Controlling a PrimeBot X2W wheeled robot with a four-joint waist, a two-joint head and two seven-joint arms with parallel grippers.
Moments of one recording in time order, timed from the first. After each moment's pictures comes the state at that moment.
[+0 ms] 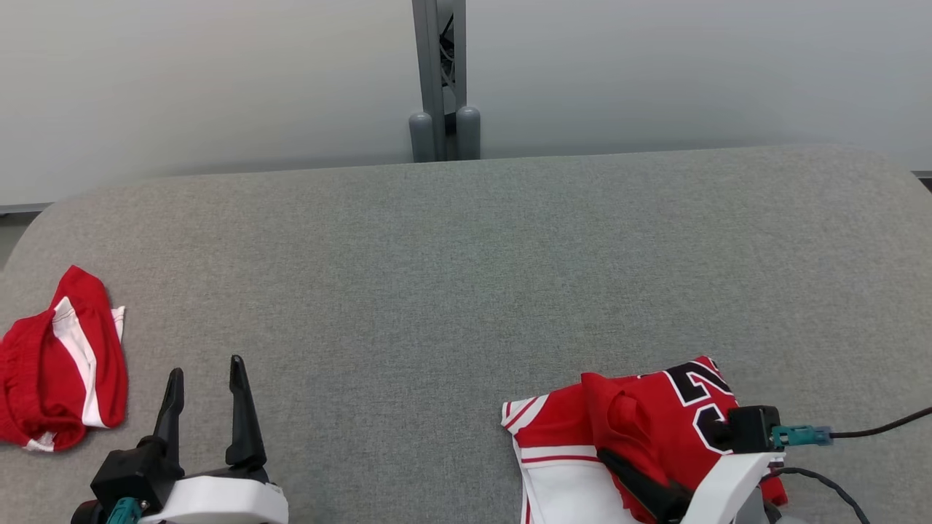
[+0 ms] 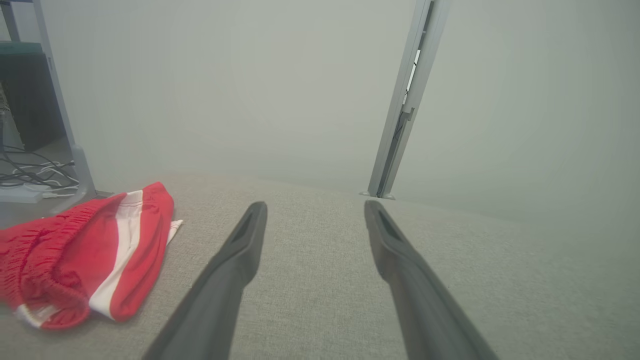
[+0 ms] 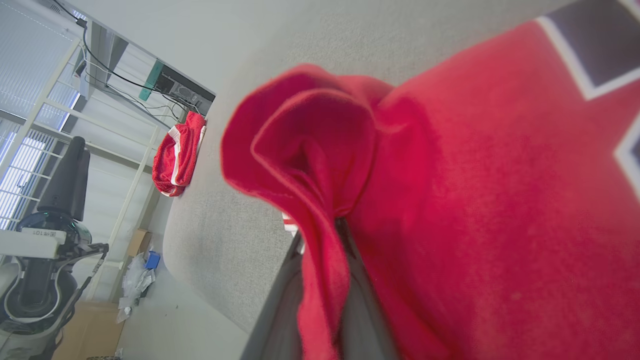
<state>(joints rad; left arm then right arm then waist) 0.03 0.05 -0.02 0.14 -0.29 0.13 -0.26 -0.32 -0.46 0.96 0.31 1.39 0.13 -0.04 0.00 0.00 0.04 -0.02</state>
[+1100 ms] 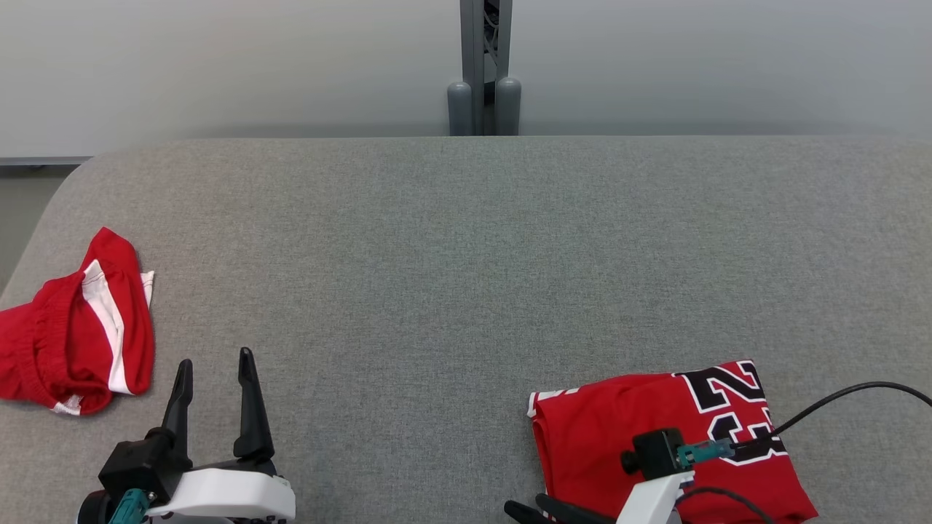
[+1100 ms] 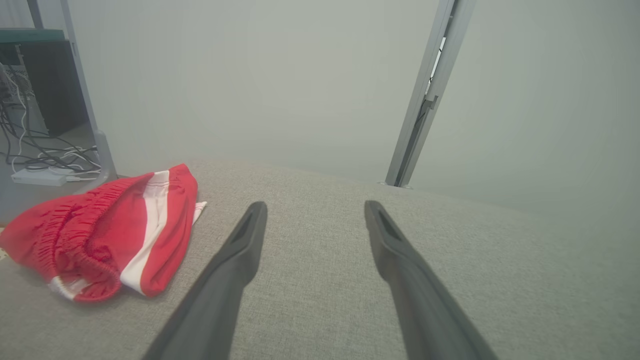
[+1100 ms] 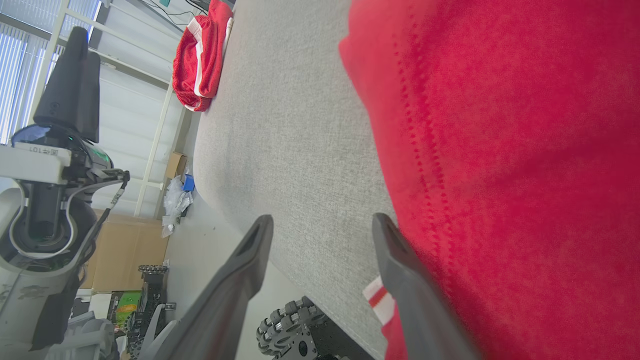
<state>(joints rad) 0.01 0.05 -0.04 0.14 -0.30 0.13 -0.26 -0.40 -0.35 1.16 0.35 1.43 0.13 0.00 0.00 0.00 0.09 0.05</state>
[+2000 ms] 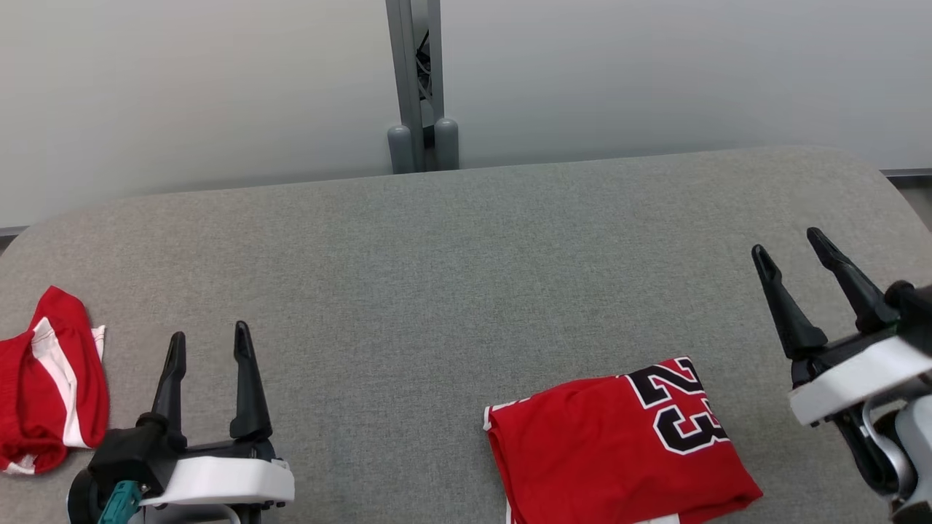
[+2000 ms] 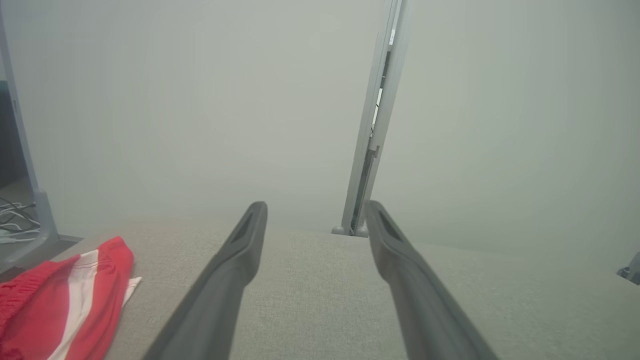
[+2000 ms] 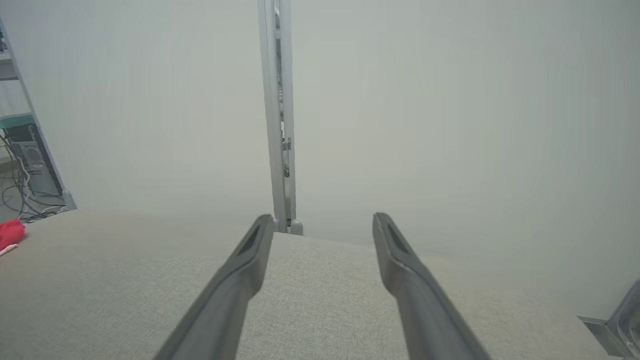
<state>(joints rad) 0.01 0.05 -0.04 0.06 -0.28 0.13 -0.26 -0.36 -0.46 0.38 0.33 0.55 0.13 -0.26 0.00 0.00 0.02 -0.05</state>
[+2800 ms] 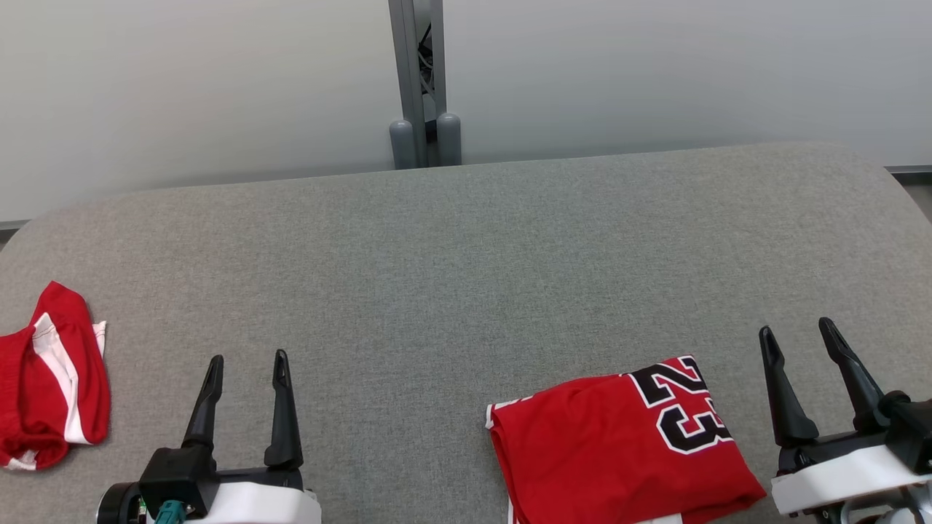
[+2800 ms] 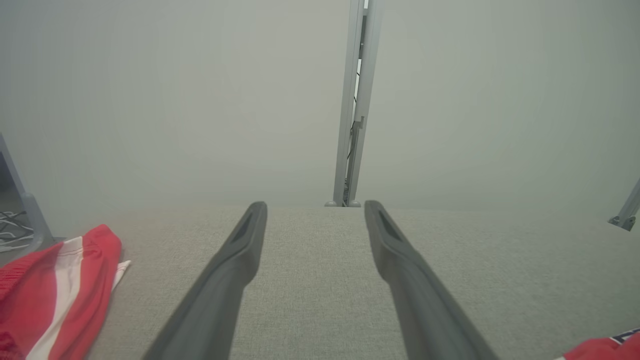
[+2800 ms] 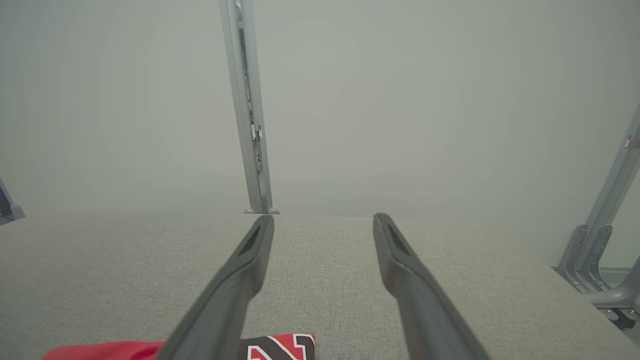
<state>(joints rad) 0.05 0.05 -0.11 0.07 -0.20 0.15 -0.26 -0.03 -0.17 0.03 0.14 0.22 0.13 -0.26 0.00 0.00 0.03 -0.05</state>
